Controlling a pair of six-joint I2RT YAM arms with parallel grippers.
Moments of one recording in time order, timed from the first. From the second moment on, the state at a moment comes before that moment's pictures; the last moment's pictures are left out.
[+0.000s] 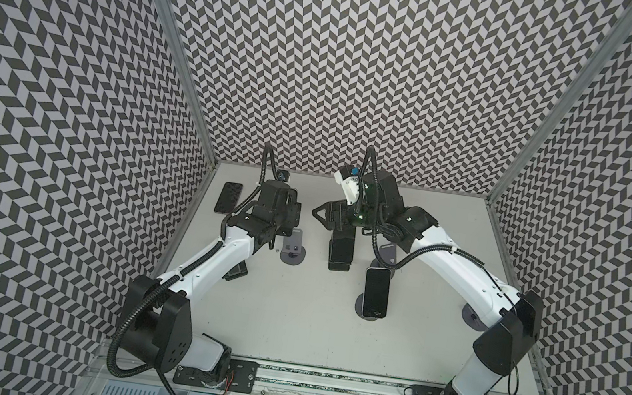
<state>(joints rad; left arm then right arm) -0.32 1.41 1.09 -0.28 -0.22 -0.14 0.74 1.75 1.72 -0.50 -0.31 0.37</state>
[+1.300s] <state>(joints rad) -0.12 1.66 1.16 -0.13 -0.12 -0.02 0.80 1.95 1.88 -0.44 -0.26 0.36</state>
